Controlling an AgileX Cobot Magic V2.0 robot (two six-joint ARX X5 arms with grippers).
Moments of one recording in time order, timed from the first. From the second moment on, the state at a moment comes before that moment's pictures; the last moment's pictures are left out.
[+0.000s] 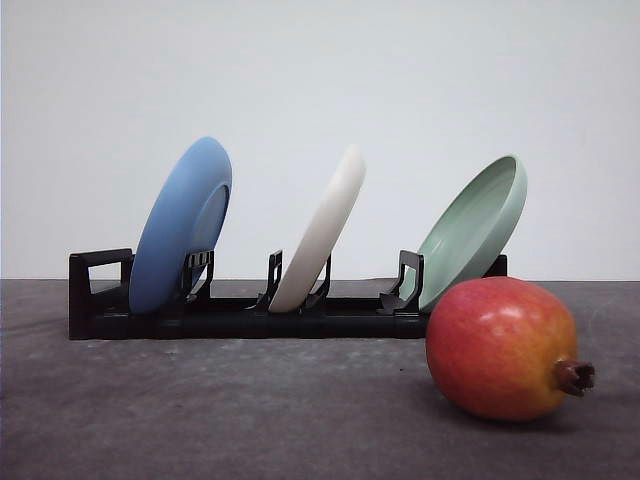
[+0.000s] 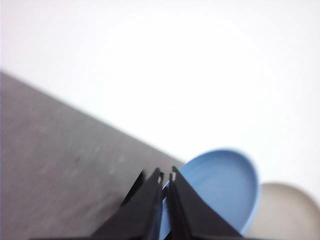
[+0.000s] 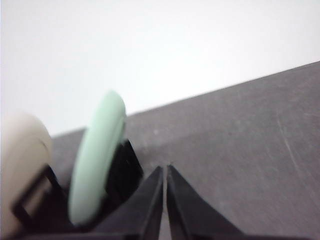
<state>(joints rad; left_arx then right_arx) -0.01 0.00 0.05 0.14 0.05 -0.54 0.04 0.00 0.07 -0.02 -0.06 0.38</state>
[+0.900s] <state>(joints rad) -0.45 0.72 0.71 -0.46 0.34 0.03 0.27 0.44 0.56 -0.58 -0.34 0.10</state>
